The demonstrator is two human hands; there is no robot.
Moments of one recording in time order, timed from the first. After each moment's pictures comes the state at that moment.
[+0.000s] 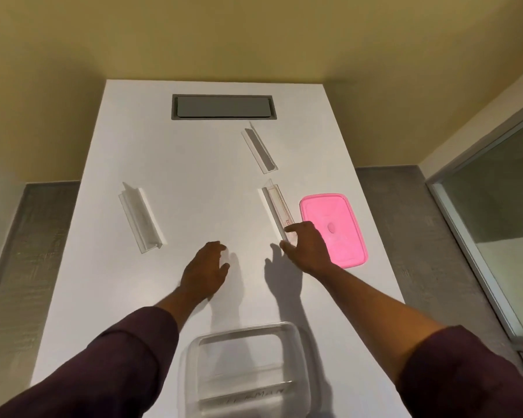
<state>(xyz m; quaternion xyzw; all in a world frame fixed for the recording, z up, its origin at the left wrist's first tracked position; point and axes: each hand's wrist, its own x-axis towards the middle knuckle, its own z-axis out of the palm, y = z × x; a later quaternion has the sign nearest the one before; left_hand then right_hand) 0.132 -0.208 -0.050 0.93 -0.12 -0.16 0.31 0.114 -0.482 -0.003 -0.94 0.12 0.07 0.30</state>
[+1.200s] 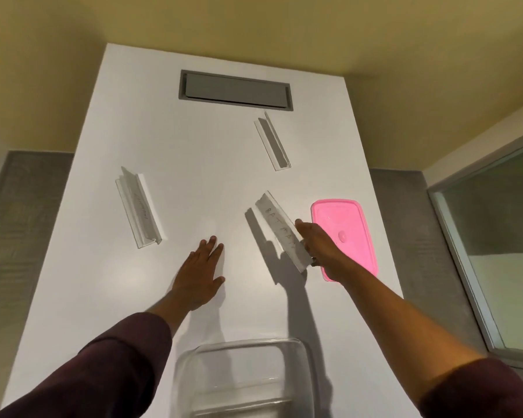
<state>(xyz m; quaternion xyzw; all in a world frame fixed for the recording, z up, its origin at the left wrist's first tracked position) 0.149 -0.184 -0.099 0.94 -0.19 -0.25 0.15 0.158 -0.488 0.005 -0.74 0.31 0.25 0.54</state>
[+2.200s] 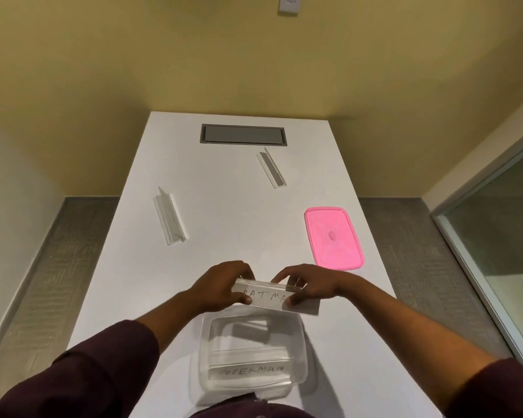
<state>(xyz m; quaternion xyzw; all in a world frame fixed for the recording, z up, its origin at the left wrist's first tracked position) 0.046 -0.188 0.043 0.89 -0.31 -0.18 0.29 0.019 -0.468 0.089 -0.86 -0.08 0.41 0.29</state>
